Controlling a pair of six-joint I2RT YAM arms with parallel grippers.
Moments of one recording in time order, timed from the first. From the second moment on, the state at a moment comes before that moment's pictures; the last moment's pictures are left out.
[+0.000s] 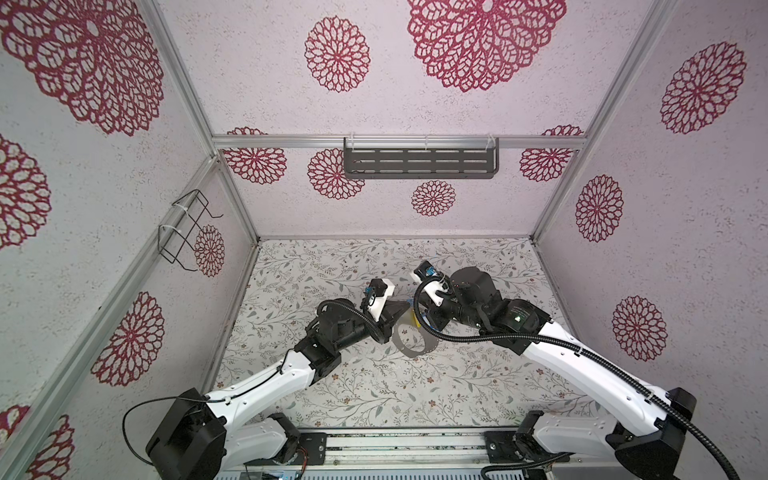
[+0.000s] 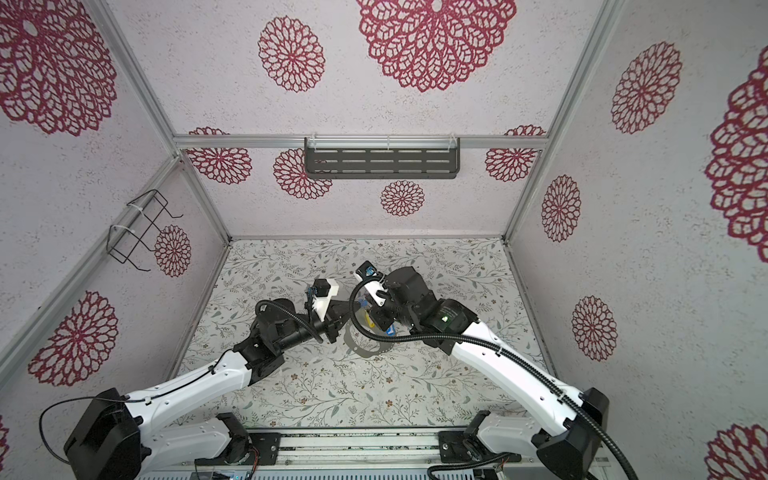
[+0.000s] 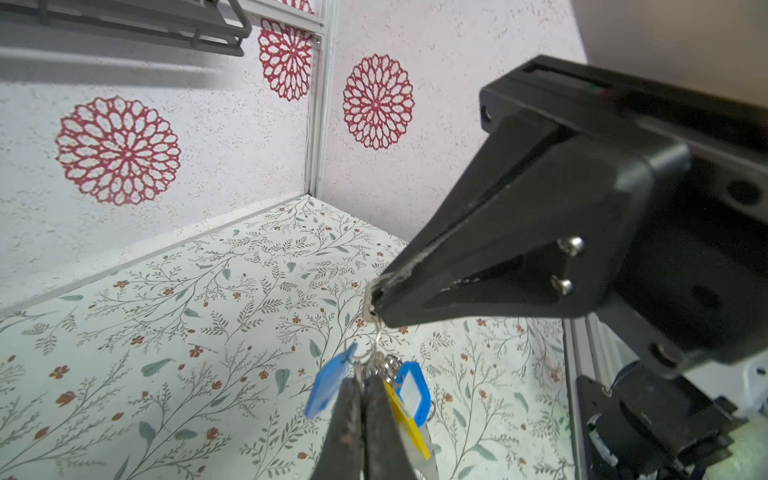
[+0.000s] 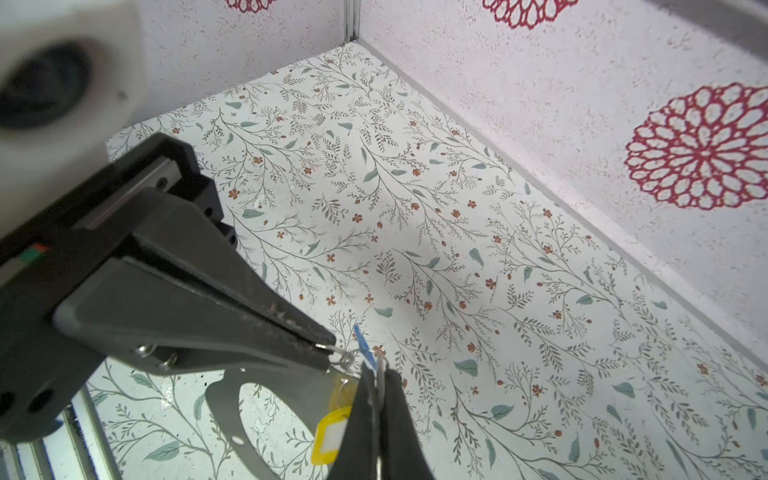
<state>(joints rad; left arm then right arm) -0.72 1.19 0.66 0.43 0.29 -0.10 0.83 1.20 1.22 -0.58 0.04 -0.08</state>
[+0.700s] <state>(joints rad) -0.66 1.08 0.74 0.11 0.30 0.14 0.81 1.14 1.26 -0.51 0.08 -0.05</state>
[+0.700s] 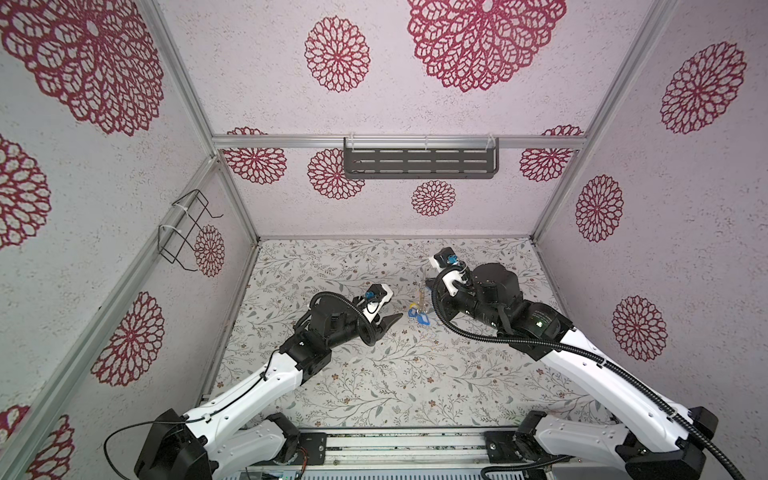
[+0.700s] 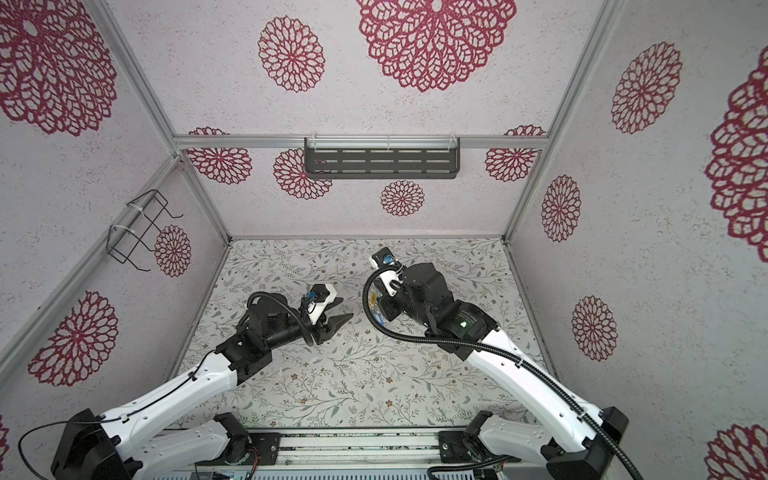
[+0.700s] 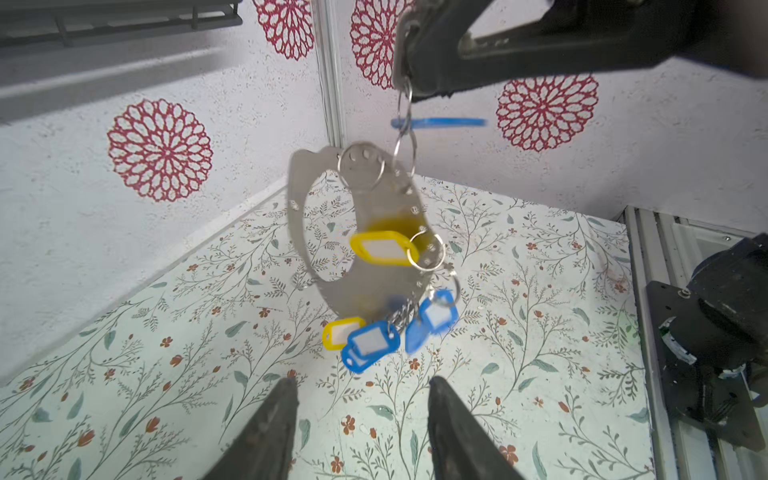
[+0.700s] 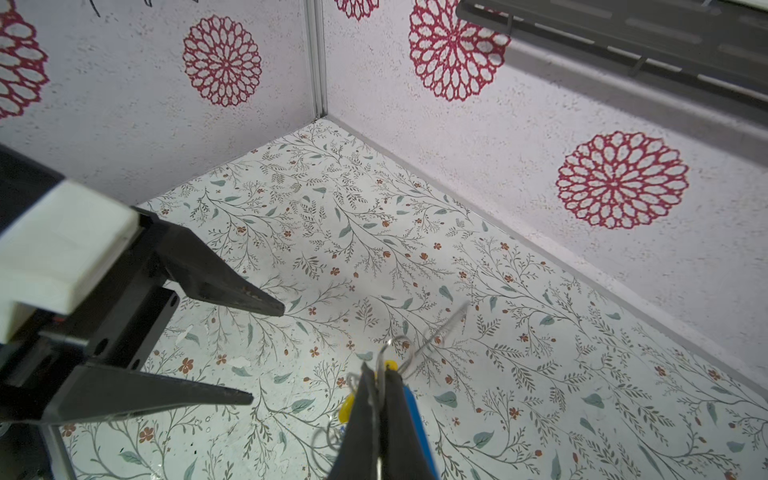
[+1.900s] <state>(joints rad) -0.62 1.26 1.06 -0.11 0.52 0.35 0.81 1.12 1.27 -0.49 -0.01 -0.11</state>
